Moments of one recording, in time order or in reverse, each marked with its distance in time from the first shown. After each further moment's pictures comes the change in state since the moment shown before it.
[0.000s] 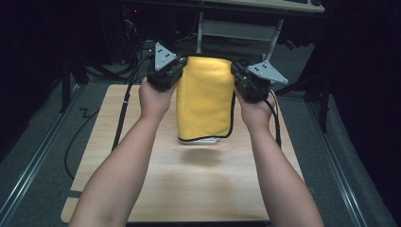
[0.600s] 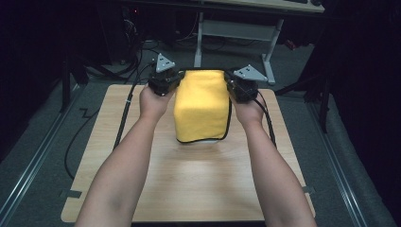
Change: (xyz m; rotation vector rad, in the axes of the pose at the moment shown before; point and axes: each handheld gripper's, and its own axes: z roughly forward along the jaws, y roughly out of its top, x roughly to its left) left arm 0.025 -0.057 0.037 0.168 -0.084 -0.051; right arm -0.007 -0.045 0.049 0.153 0.010 -0.082
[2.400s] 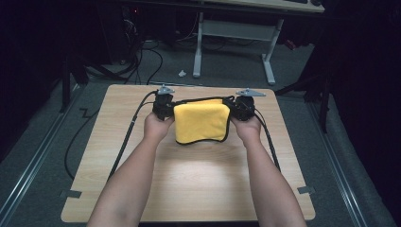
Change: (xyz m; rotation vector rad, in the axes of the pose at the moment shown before) left arm -0.003 -0.099 0.033 0.214 -0.145 -0.216; right arm -0.013 -0.095 0.029 0.244 0.164 0.254
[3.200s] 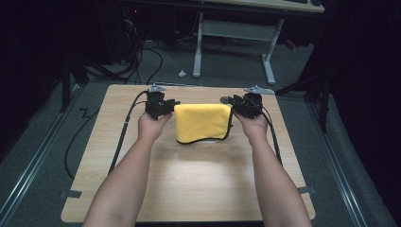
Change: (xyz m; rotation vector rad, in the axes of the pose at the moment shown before) left arm 0.017 0.001 -0.017 -0.016 0.051 -0.080; right arm -0.016 0.008 -0.016 -0.043 -0.036 0.018
